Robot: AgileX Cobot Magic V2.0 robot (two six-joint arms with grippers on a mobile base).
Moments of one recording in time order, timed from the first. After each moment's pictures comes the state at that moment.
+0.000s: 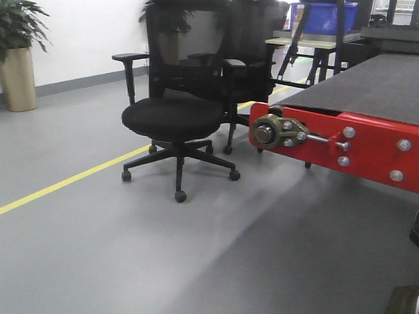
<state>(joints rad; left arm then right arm) 0.02 1.31 -1.54 -0.12 0.60 -0.08 0.26 1.05 -1.54 0.01 1.14 0.08</state>
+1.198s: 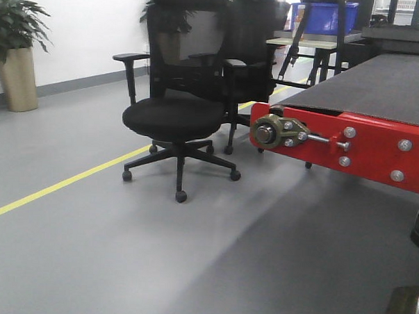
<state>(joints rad) 0.02 0.67 -0.97 -0.12 0.47 -0.08 0.26 1.05 -1.54 0.01 1.14 0.08</state>
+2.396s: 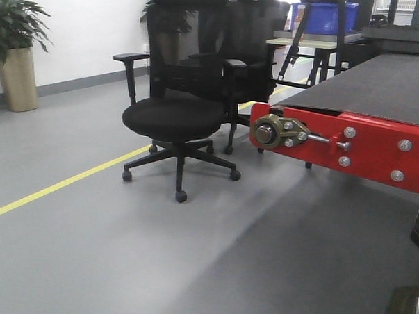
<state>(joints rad) 0.02 0.44 -0.56 -0.09 0.18 -0.08 0.26 1.05 -1.54 0.01 1.14 0.08</state>
